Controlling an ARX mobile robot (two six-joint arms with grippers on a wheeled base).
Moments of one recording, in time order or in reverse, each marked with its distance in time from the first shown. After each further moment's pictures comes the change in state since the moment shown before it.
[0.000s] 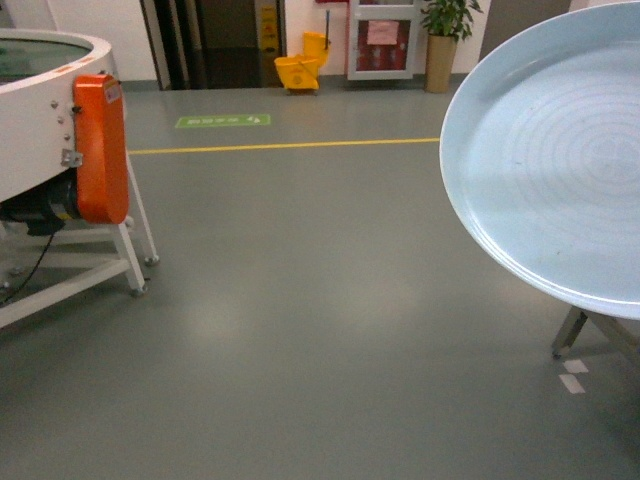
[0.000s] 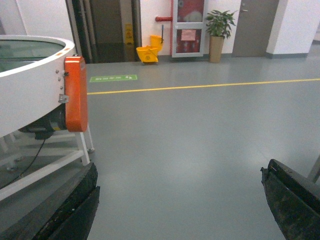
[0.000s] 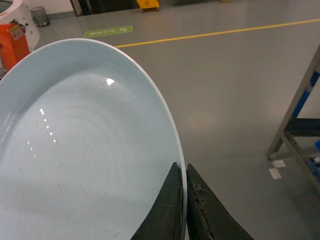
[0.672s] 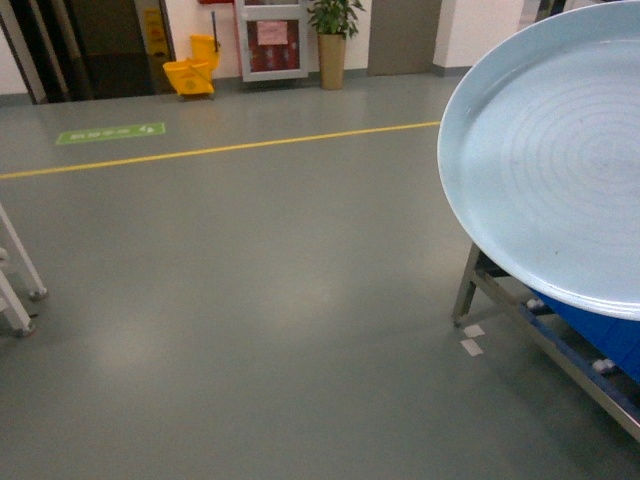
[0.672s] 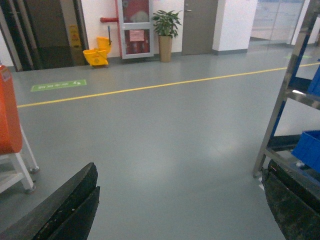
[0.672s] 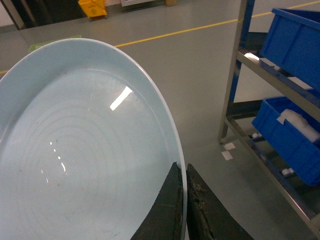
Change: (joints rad) left arm 0.000 0.000 0.000 0.000 0.000 0.000; right arm 0.000 0.000 0.000 0.000 0.000 0.000
